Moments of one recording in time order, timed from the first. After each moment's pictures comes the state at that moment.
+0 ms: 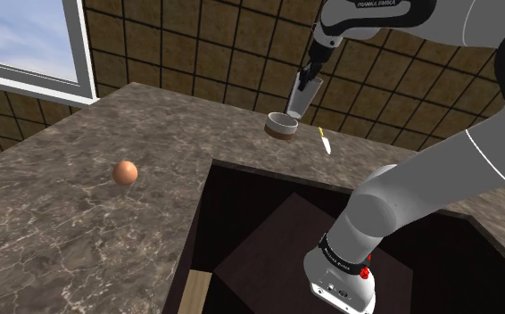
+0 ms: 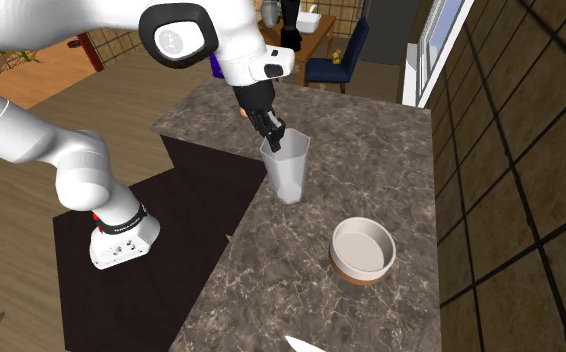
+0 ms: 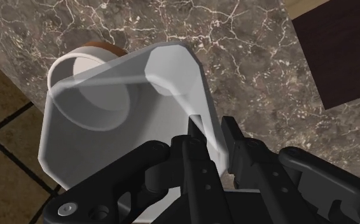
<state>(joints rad) -0.13 -0.45 -0.39 -2.18 -0.24 1.98 -0.45</state>
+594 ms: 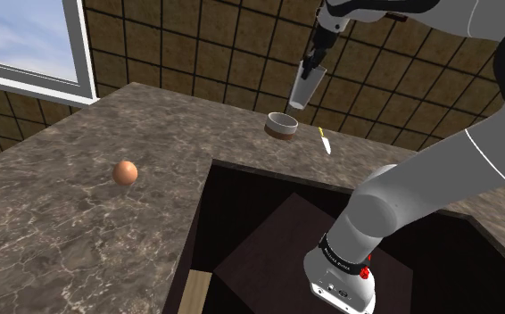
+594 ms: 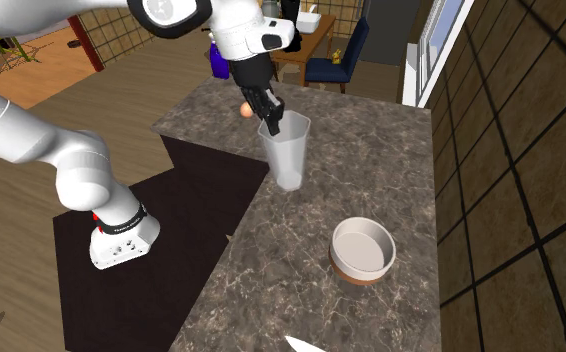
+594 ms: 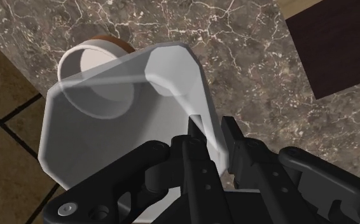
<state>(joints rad) -0.12 -0.45 -0.37 -2.06 -0.22 1.87 -0.45</state>
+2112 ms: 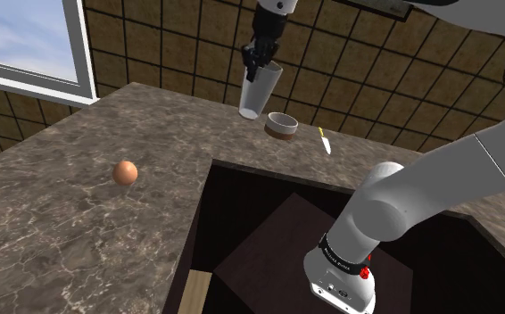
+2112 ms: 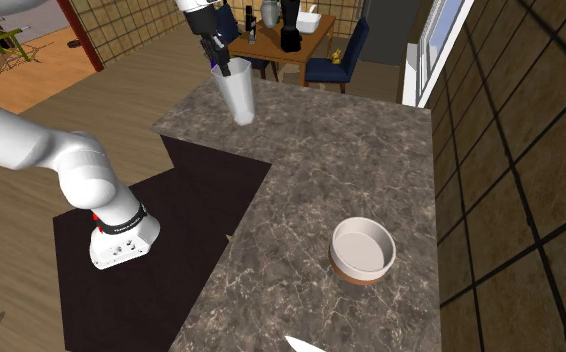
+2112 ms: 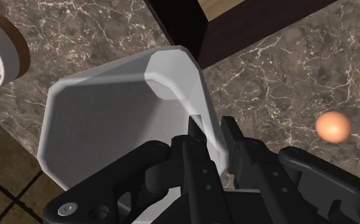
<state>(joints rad) 0.02 -0.53 0.09 -2.14 -0.13 1.77 0.10</state>
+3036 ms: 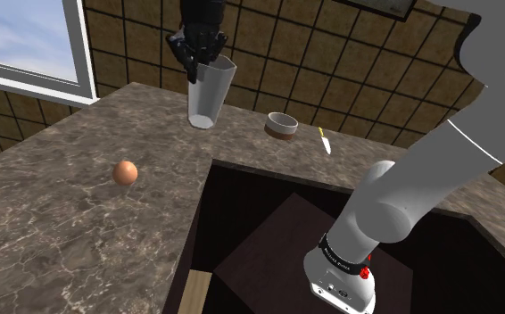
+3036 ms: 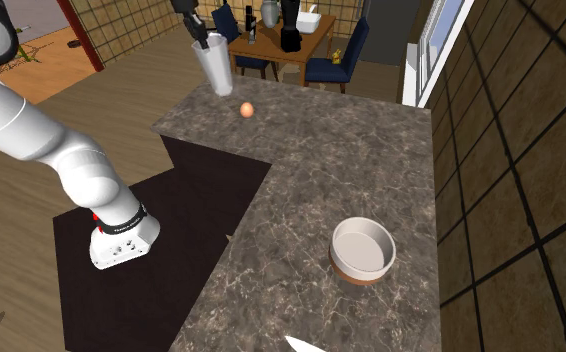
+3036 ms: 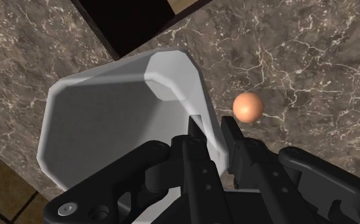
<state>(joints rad) 0.10 -0.30 0.37 -1.90 -0.11 1.71 0.45</state>
